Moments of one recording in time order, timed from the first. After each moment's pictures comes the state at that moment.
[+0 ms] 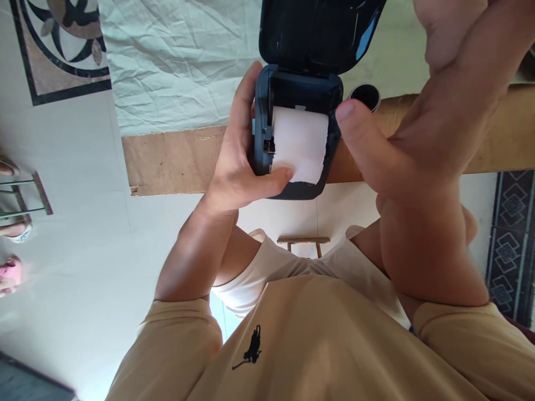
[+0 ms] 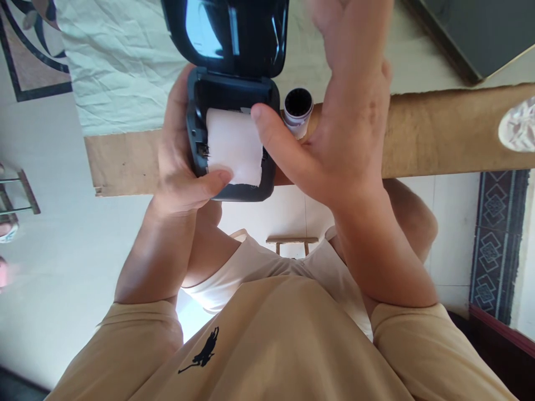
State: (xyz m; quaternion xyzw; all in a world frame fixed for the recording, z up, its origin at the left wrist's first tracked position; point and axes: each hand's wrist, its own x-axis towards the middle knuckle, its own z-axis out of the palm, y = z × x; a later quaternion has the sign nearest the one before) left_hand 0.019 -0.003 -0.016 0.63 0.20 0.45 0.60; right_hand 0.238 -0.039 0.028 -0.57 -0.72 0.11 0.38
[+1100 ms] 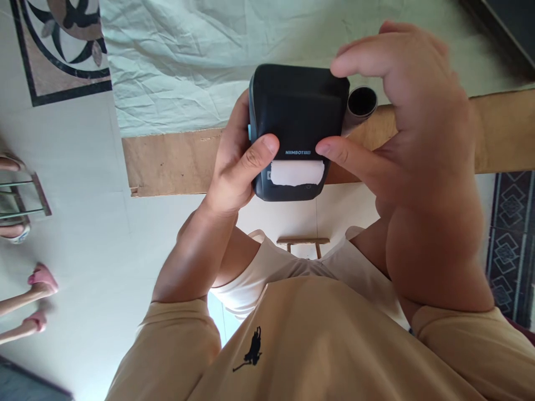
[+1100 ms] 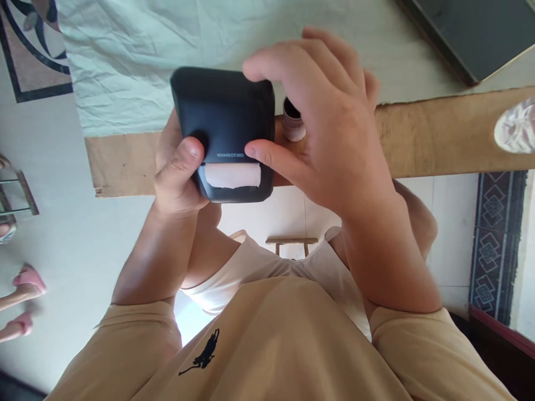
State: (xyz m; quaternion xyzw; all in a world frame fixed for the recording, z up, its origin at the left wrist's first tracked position) left_hand 0.027 -0.023 0.017 0.51 0.35 0.43 0.66; right_hand 0.235 -0.051 0.048 -0.54 -0.76 0.11 0.34
